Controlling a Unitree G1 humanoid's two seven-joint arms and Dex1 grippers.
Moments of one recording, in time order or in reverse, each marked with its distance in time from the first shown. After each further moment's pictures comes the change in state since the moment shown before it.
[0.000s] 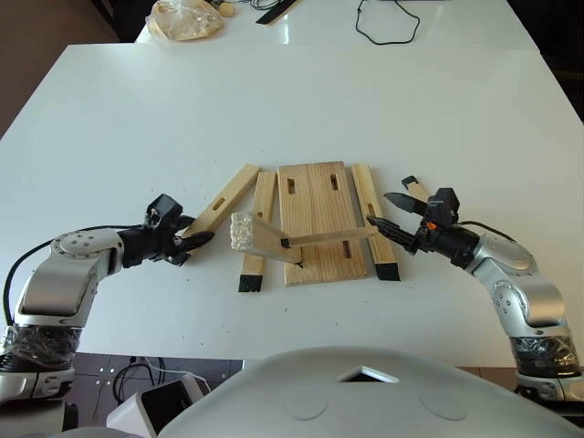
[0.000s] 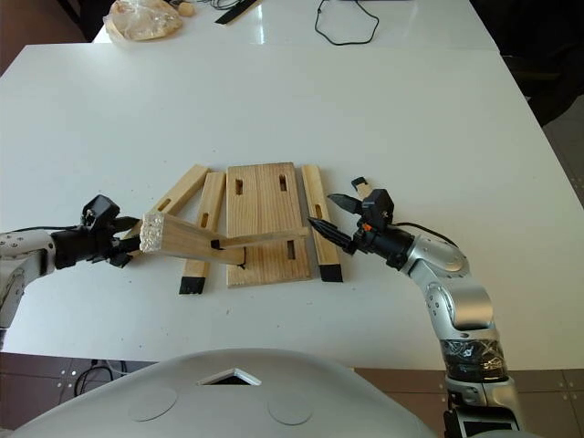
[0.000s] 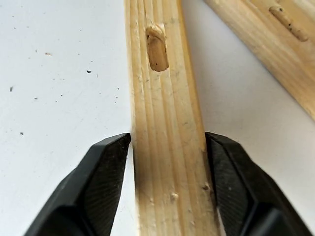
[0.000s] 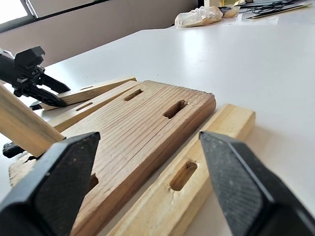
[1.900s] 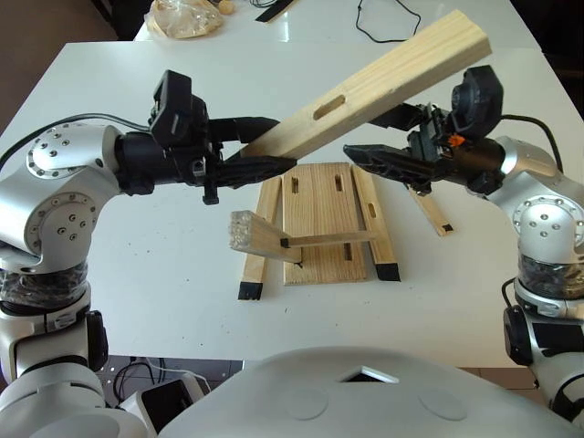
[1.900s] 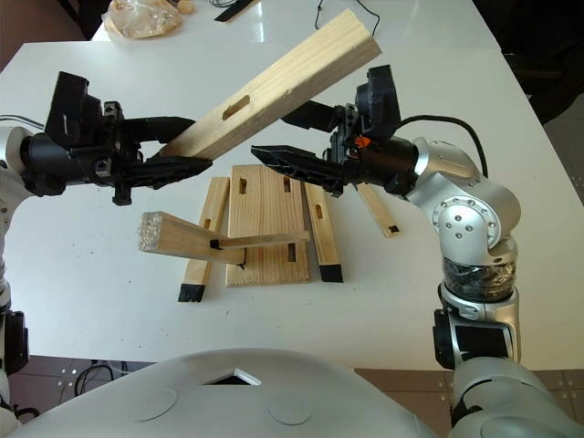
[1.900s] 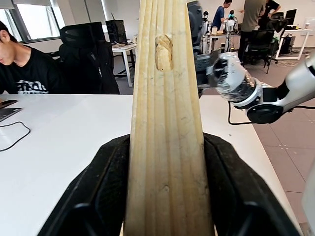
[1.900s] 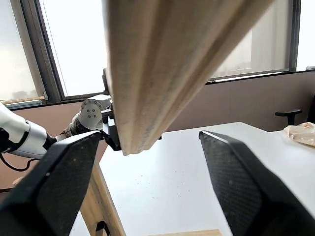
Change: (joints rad) left arm -0.484 -0.068 0.053 -0.331 -0.556 0.038 -0.206; right arm -0.529 -0.023 0.006 -0.133 0.454 0.314 0.077
